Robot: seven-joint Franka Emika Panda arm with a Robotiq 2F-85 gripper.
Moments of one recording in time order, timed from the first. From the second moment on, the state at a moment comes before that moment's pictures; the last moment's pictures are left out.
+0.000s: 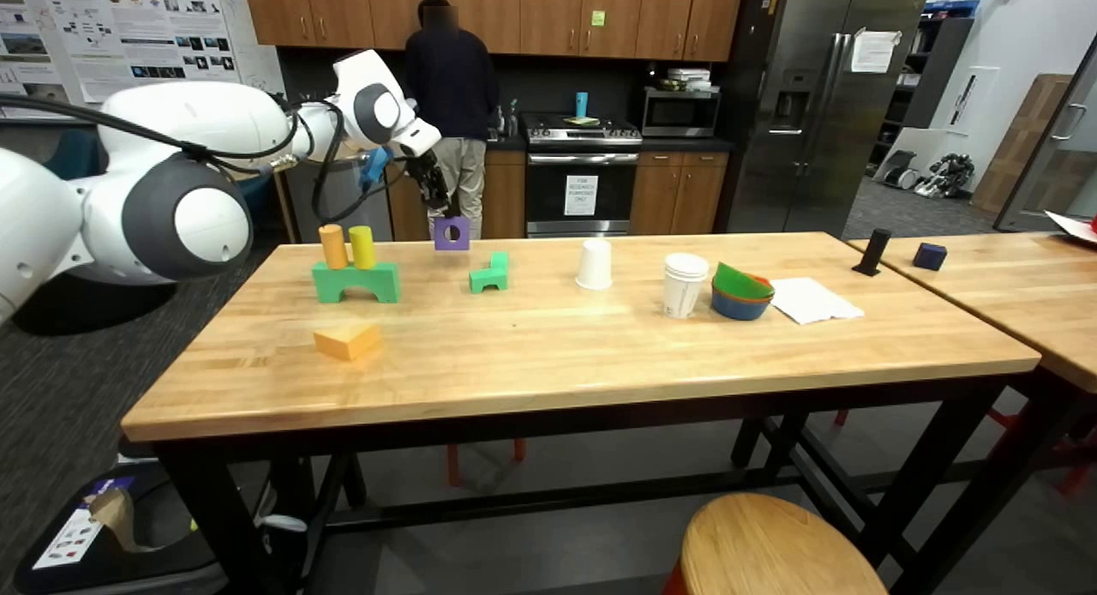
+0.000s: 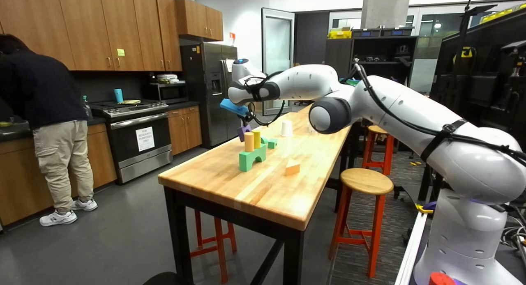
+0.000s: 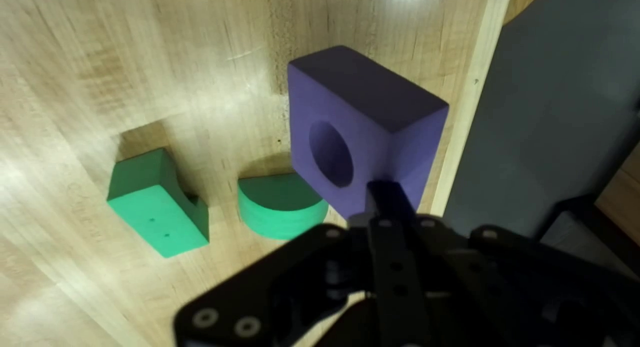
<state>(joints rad) -0.07 1.11 -0.19 -0.53 -0.15 2.01 1.35</state>
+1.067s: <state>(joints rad) -0.14 1.08 -0.19 -0.53 -0.15 2.01 1.20</state>
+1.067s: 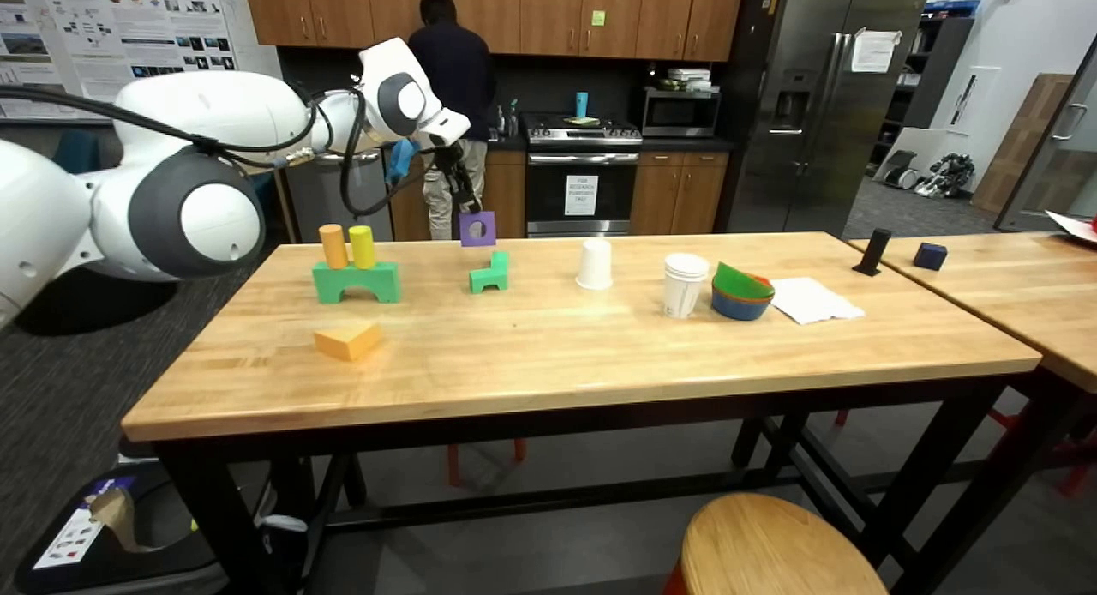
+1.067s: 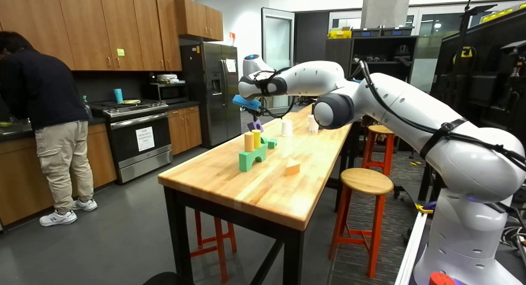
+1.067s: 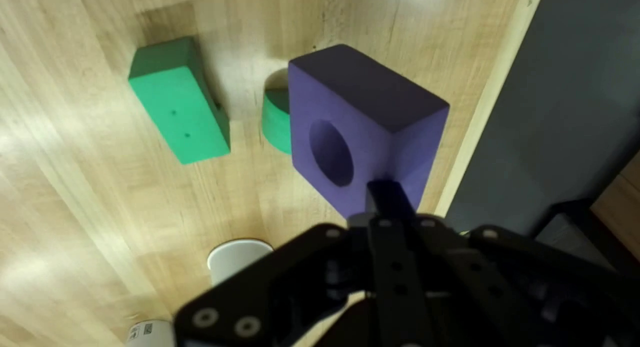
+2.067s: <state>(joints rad) -0.25 1.01 -0.12 -0.68 -0.15 2.16 1.00</state>
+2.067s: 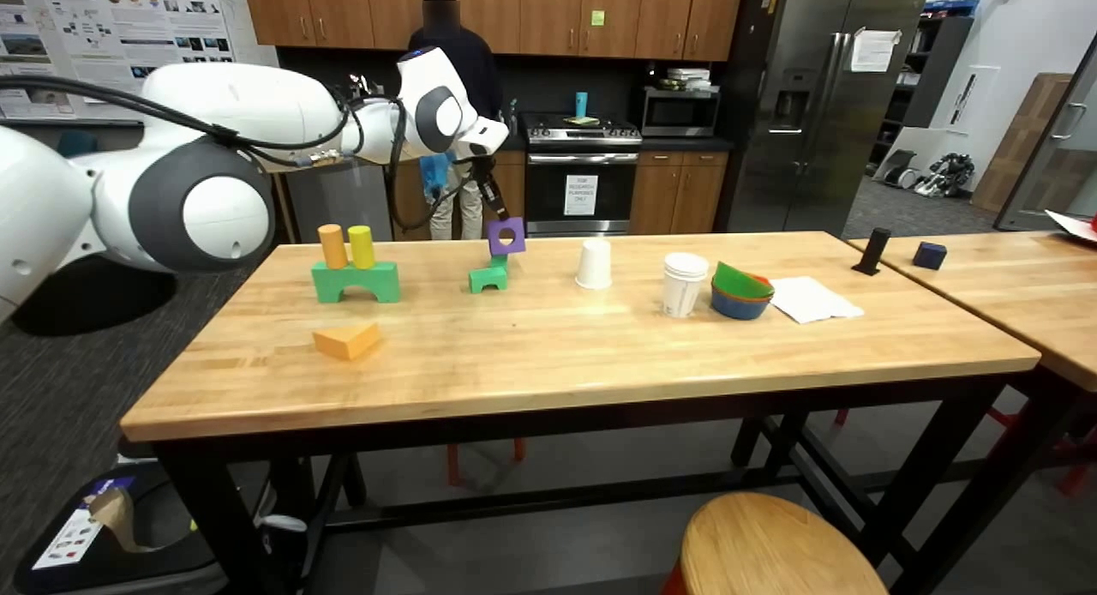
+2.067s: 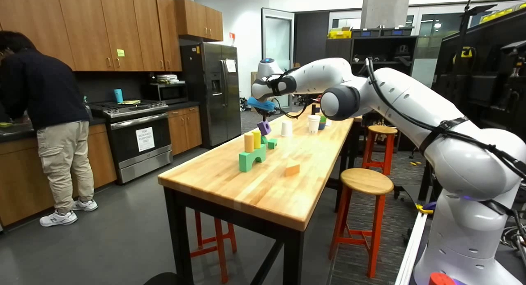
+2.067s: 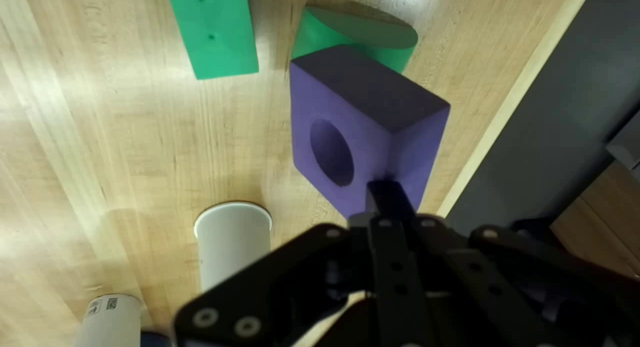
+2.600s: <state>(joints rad) -0.25 0.81 -0.12 -0.99 -0.15 2.29 1.00</state>
